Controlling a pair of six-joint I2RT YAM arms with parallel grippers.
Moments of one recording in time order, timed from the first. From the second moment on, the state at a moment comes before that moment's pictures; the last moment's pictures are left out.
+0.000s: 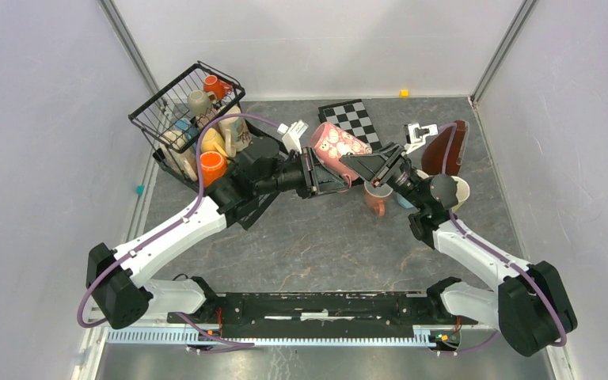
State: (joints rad) left arm -0.79 1.25 1.10 -0.09 0.43 -1.01; right arm 0.44 1.13 0.55 1.04 -0.49 1.18
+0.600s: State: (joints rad) left arm -0.80 1.23 1.02 0.03 0.46 -1.04; right arm 0.46 1.08 0.56 0.87 -0.47 1.12
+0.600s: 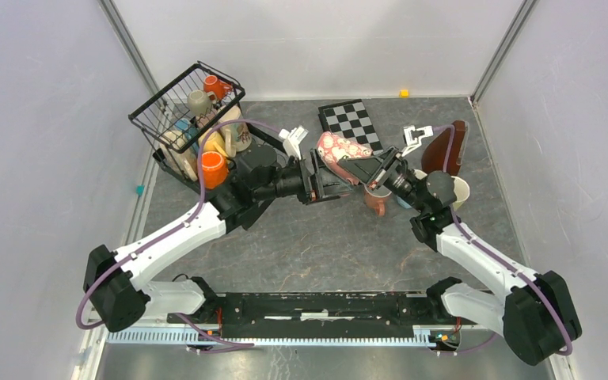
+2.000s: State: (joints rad) left arm -0.80 0.90 1.13 -0.68 -0.17 -0.75; right arm 0.74 1.61 1.39 -0.73 0.01 0.15
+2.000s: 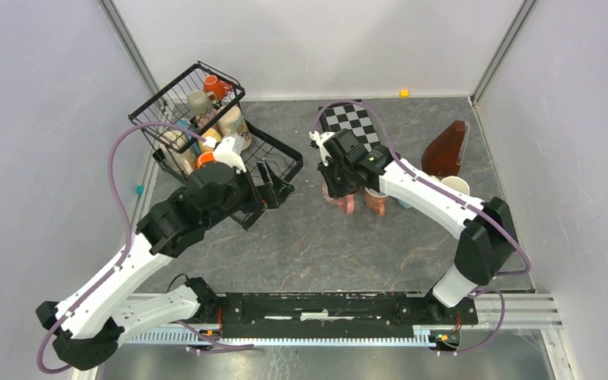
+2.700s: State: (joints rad) left arm -0.80 0.85 1.11 -0.69 -0.21 -0.74; right arm 0.75 1.76 1.41 -0.80 0.09 0.07
